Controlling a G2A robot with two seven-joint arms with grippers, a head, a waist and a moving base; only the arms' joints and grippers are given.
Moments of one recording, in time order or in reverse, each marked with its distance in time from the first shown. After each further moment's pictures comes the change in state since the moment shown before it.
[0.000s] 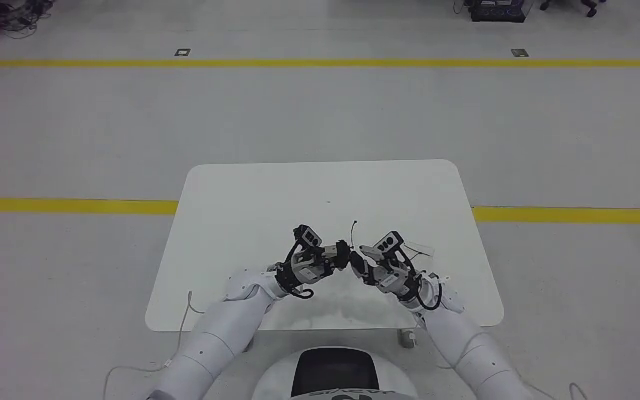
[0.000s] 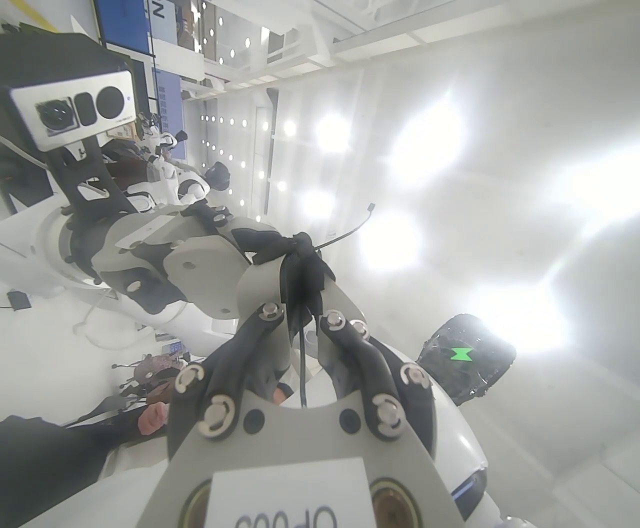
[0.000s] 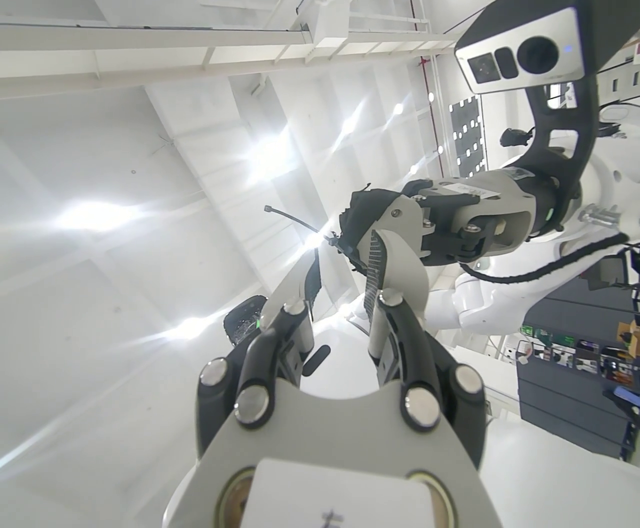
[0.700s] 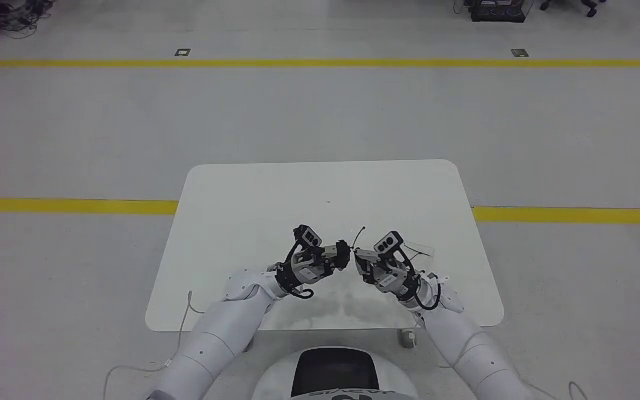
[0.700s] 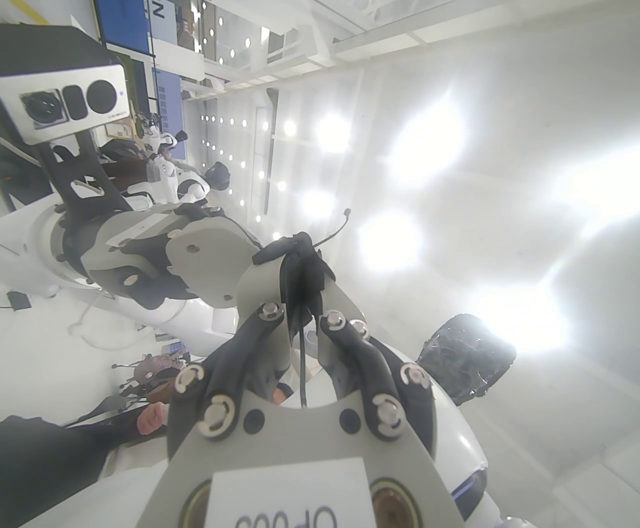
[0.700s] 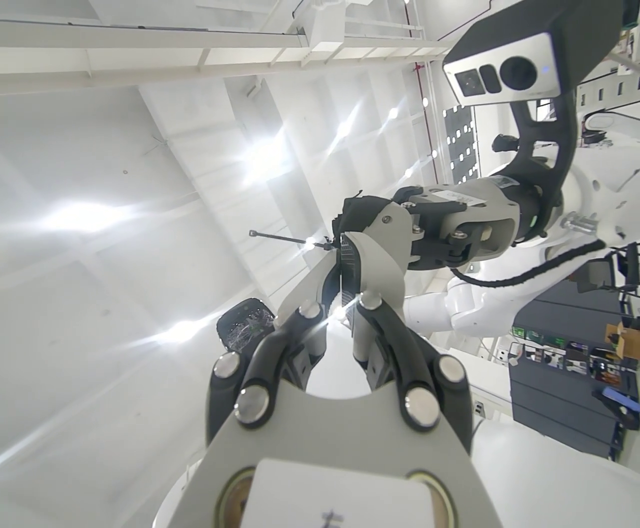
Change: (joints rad) left arm 0.000 0.000 0.000 0.000 0.000 0.000 0.000; right arm 0.007 -0.005 0.003 0.021 -0.024 -0.022 -0.009
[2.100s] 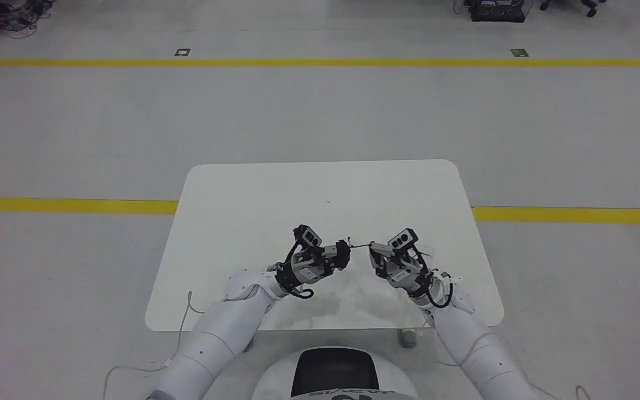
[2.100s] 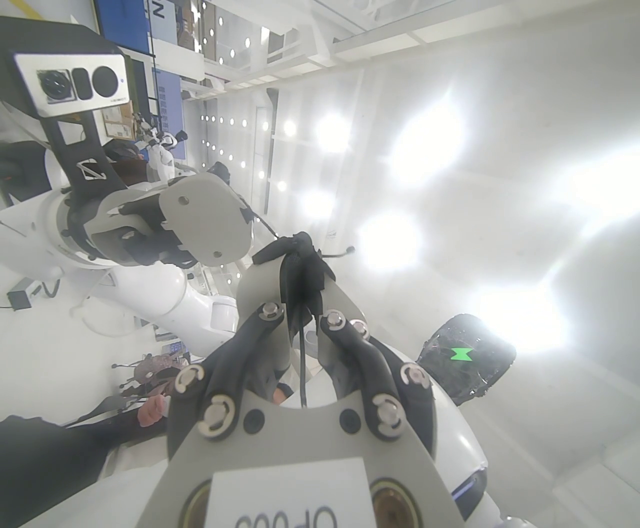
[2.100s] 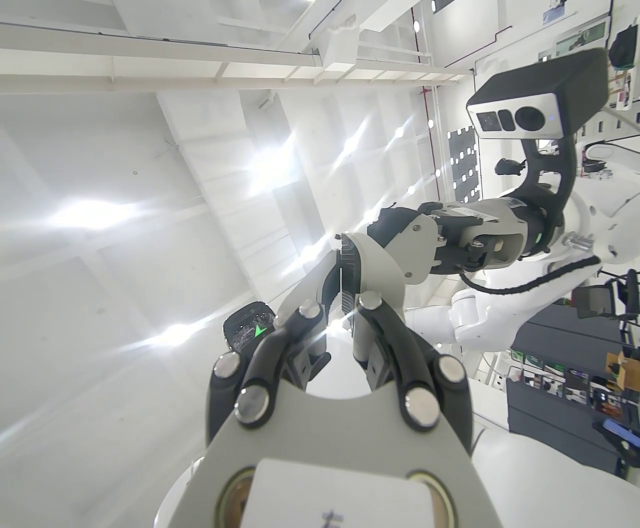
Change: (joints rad) left arm 0.000 0.000 0.000 0.000 0.000 0.000 0.000; right arm -0.016 0.010 0.081 0.003 0.010 0.001 0.009
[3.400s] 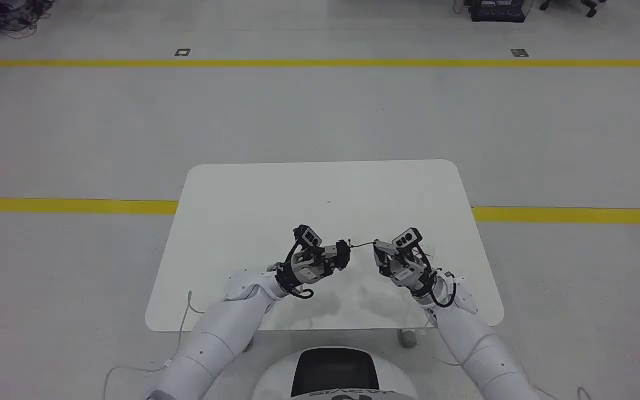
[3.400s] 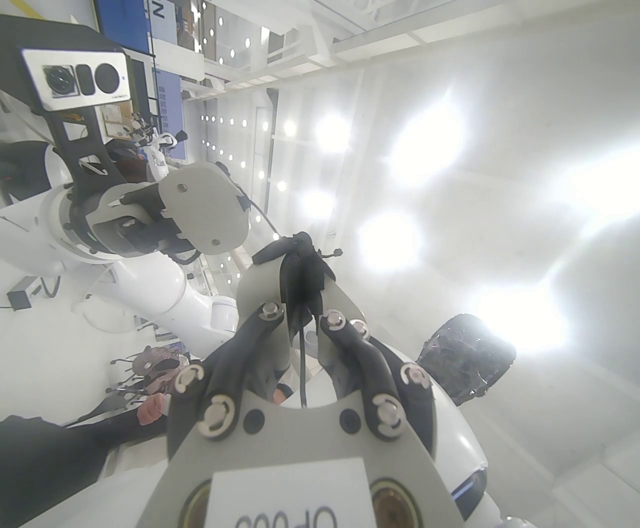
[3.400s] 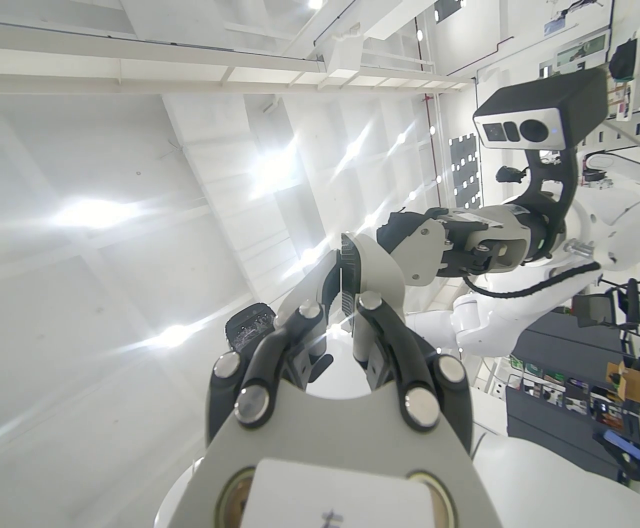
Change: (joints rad) left arm 0.000 0.000 0.000 0.000 0.000 0.000 0.000; right arm -0.004 -0.002 0.028 0.003 -0.003 0.002 0.000
